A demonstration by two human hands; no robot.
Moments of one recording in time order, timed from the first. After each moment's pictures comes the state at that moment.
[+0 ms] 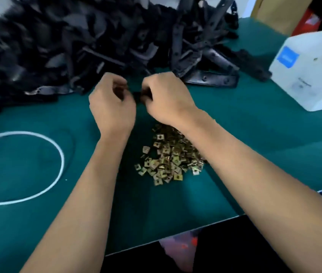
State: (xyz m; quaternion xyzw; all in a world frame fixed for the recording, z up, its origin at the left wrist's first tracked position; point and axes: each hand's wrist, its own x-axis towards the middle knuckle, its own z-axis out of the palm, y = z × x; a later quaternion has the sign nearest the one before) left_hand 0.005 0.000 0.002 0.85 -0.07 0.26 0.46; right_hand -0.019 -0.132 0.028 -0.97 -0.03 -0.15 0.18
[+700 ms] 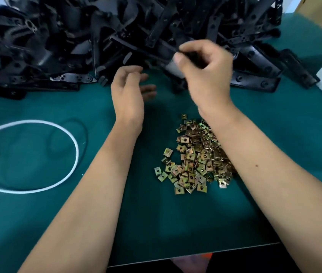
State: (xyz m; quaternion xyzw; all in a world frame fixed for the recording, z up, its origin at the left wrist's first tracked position) left_hand 0.037 0.005 -0.012 0.61 0.03 0.08 0.79; right_hand 0.018 -0.142 0.017 -0.72 0.04 -0.31 0.62
